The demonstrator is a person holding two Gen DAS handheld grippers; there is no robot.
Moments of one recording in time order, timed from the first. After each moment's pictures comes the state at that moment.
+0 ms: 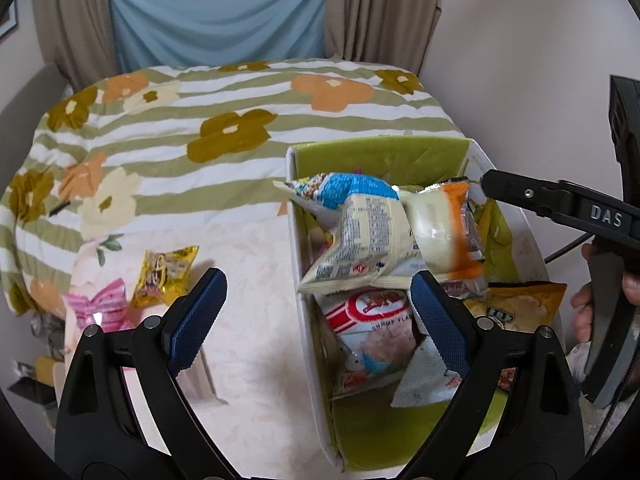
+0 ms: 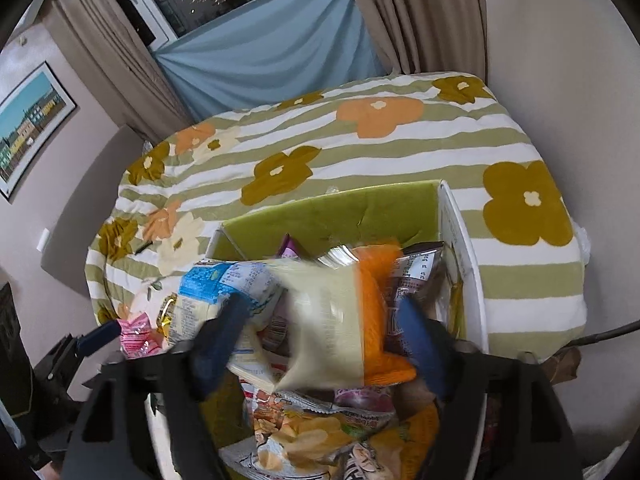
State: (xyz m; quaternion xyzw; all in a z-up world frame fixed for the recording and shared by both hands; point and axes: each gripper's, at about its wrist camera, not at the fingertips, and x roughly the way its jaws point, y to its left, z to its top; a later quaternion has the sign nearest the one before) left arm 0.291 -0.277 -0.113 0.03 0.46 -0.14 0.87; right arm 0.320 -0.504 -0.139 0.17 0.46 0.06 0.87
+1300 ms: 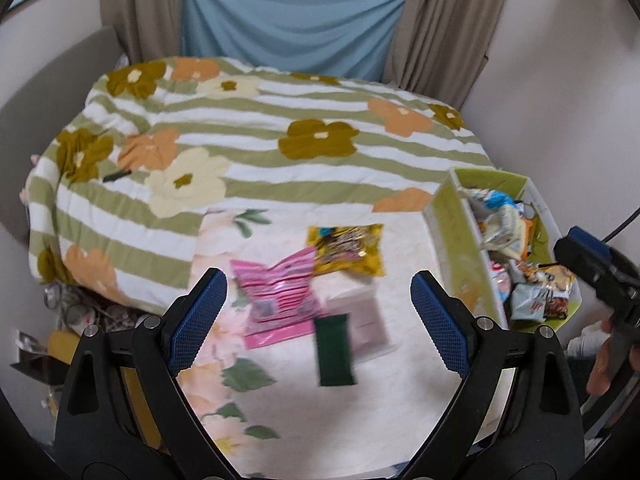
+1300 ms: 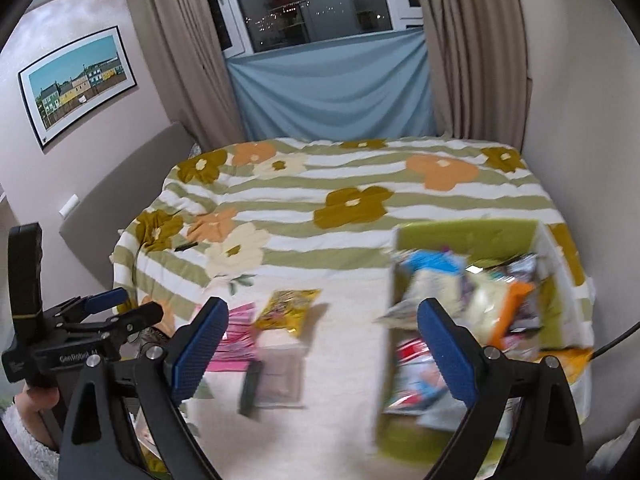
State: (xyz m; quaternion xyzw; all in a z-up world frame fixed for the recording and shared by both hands) left arm 0.257 0.006 -0.070 -0.03 0.45 -0.11 0.89; right arm 0.239 -0.286 -0.067 0.09 0.38 0.09 0.92
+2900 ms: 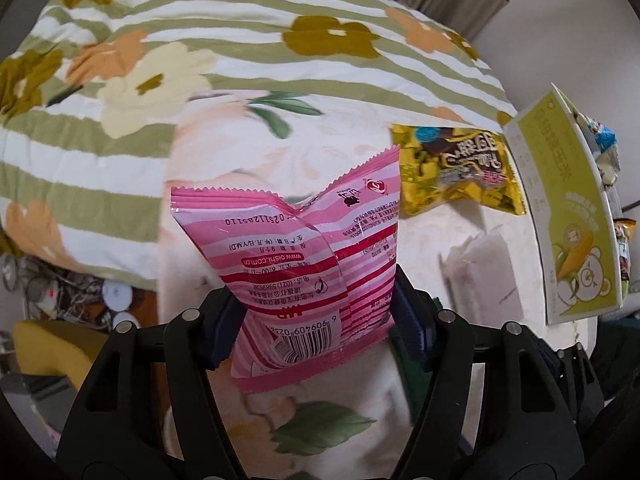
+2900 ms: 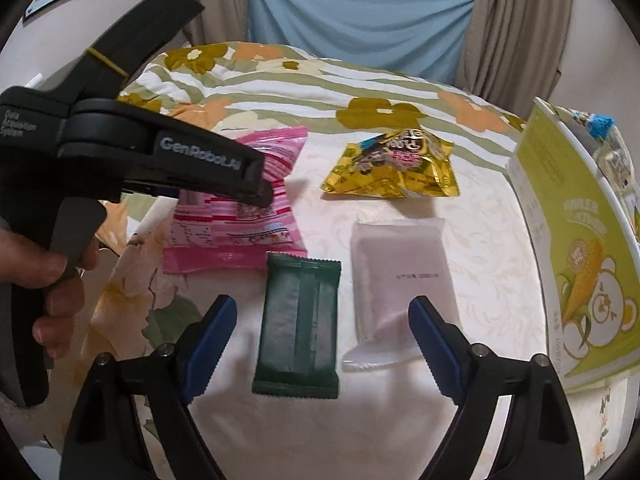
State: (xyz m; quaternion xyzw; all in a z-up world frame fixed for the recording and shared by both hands) left arm 0.348 0.068 -0.268 -0.05 0.56 -0.16 0.81; right arm 0.242 -0.085 -0.265 -0.03 0.46 0.04 0.89
